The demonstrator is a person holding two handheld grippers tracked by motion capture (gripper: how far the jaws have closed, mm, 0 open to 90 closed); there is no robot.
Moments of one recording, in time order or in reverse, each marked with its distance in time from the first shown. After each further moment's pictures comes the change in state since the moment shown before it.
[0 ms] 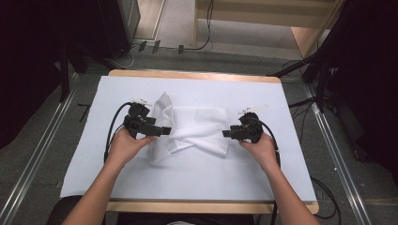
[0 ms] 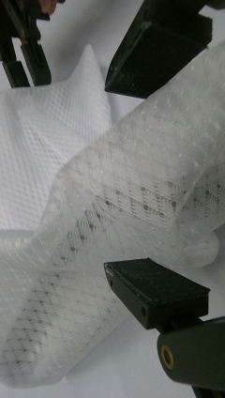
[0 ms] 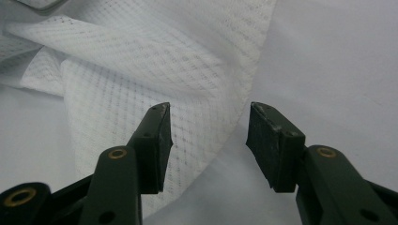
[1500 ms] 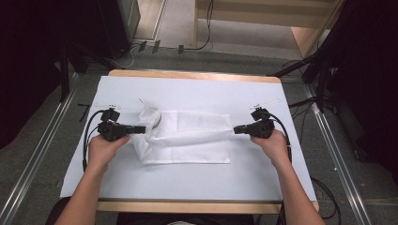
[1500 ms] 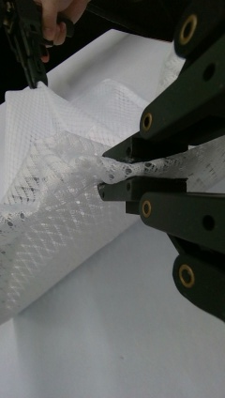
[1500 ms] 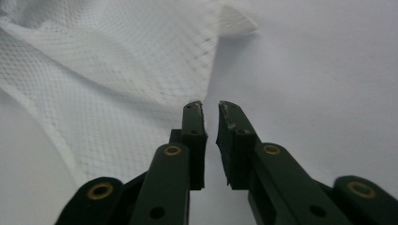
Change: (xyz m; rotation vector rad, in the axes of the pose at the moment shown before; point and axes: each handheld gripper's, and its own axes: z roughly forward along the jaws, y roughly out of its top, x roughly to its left) left arm 0.069 -0.047 -0.038 -0.097 -0.177 -0.178; right arm -0.030 0.004 -0.026 0.045 0.076 0.068
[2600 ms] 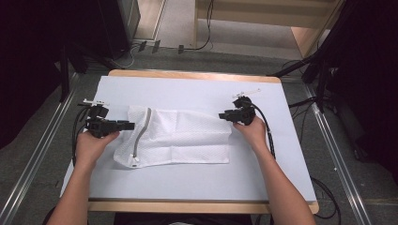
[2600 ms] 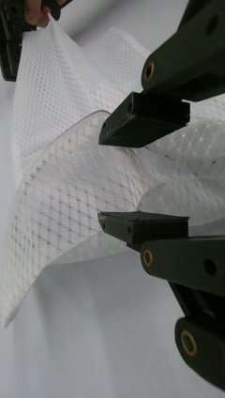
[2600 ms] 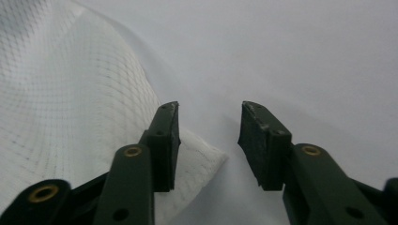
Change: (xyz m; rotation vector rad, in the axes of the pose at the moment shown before) left arm 0.018 0.005 -0.023 0.008 0.164 0.004; right arm -0.004 0.047 0.062 -0.074 -0.106 -0.075
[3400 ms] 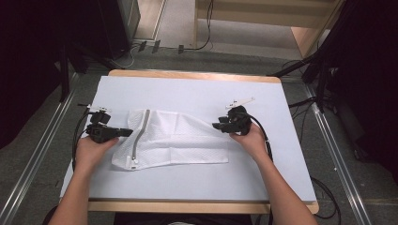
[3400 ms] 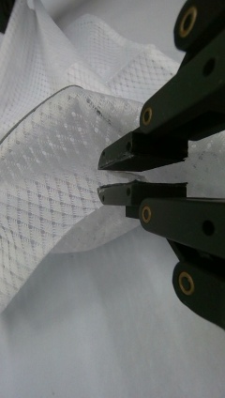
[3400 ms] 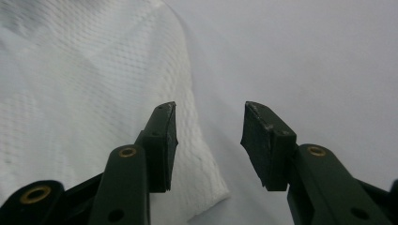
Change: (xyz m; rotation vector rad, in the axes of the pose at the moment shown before) left arm 0.005 -0.014 0.004 0.066 0.000 -0.006; right arm 0.044 -0.016 -0.018 -0.035 0.059 -0.182
